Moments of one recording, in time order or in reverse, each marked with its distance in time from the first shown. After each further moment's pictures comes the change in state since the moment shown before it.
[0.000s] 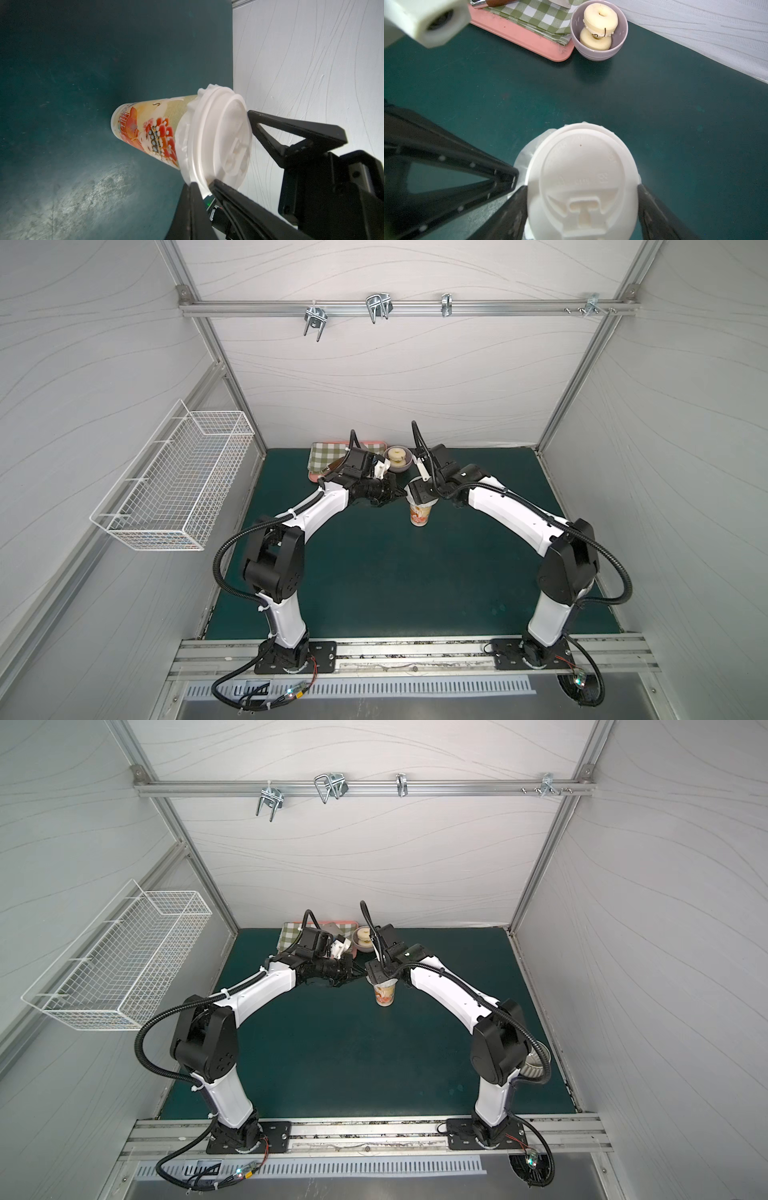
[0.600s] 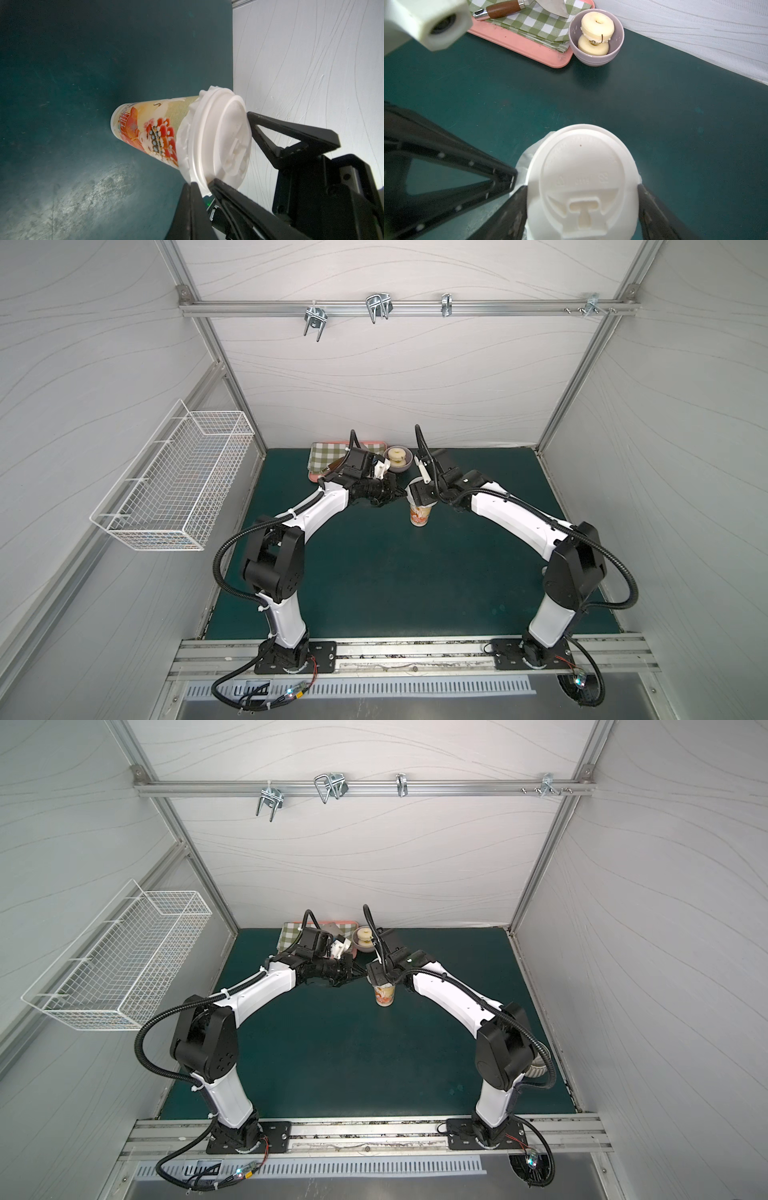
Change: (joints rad) left arm 0.000 0.000 0.000 0.000 0.000 -0.002; right arm 0.000 -0.047 -0.093 0.090 0.003 0.018
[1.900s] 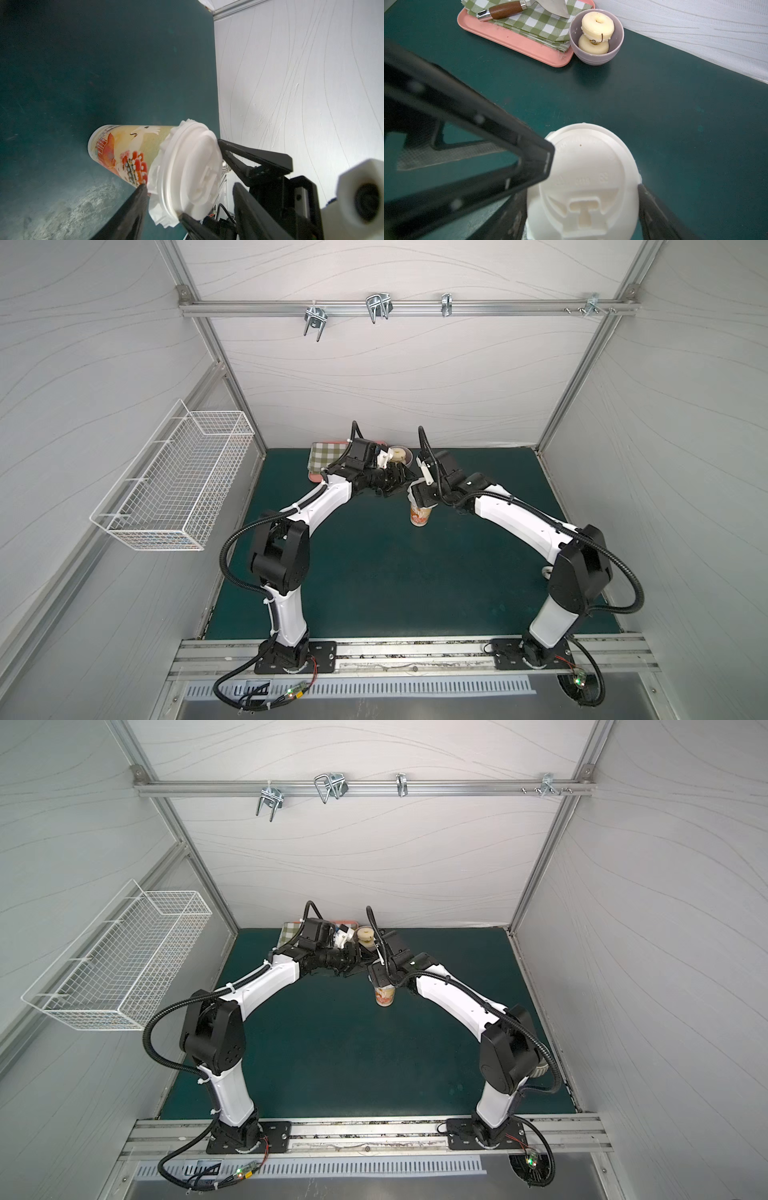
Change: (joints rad) left arm 0.001 0.078 0.120 0.032 0.047 -0.058; right arm 0.000 -0.032 -0.040 0.023 -0.013 0.007
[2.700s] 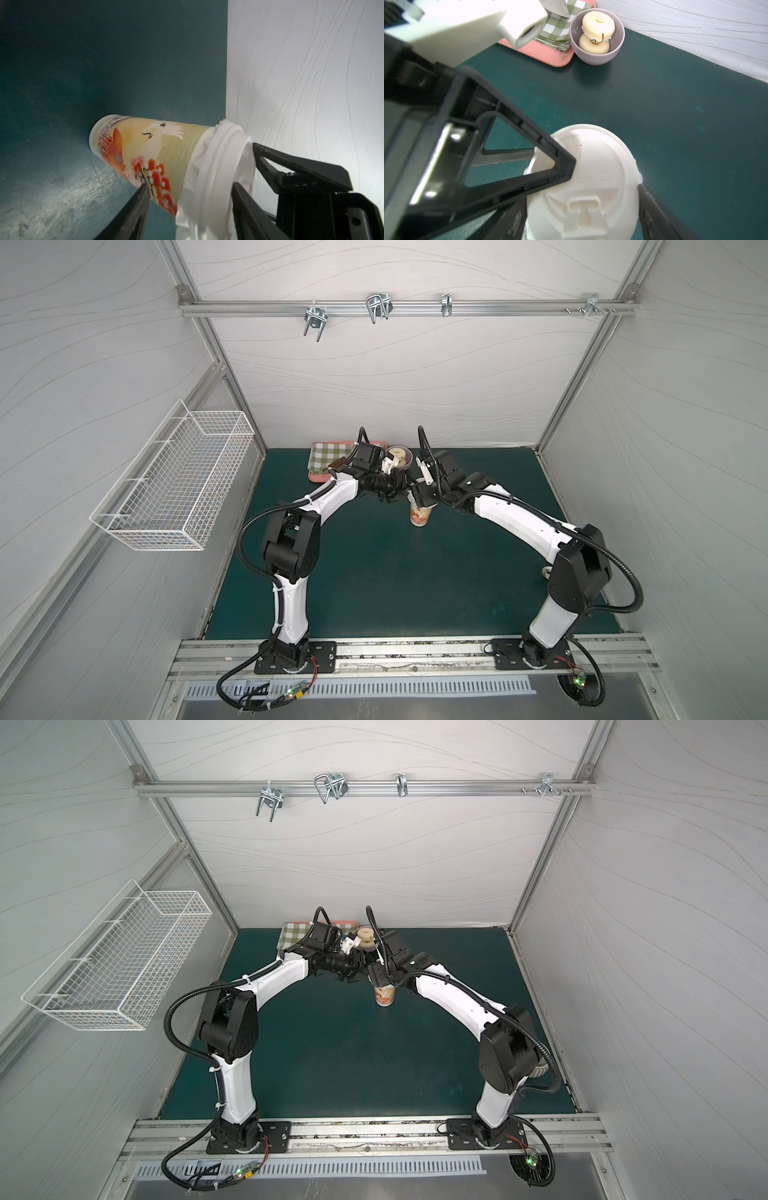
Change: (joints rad) left arm 0.002 0.109 0.063 -0.076 0.073 0.069; right arm 0.000 0.006 0.007 -0.003 -0.003 0.000
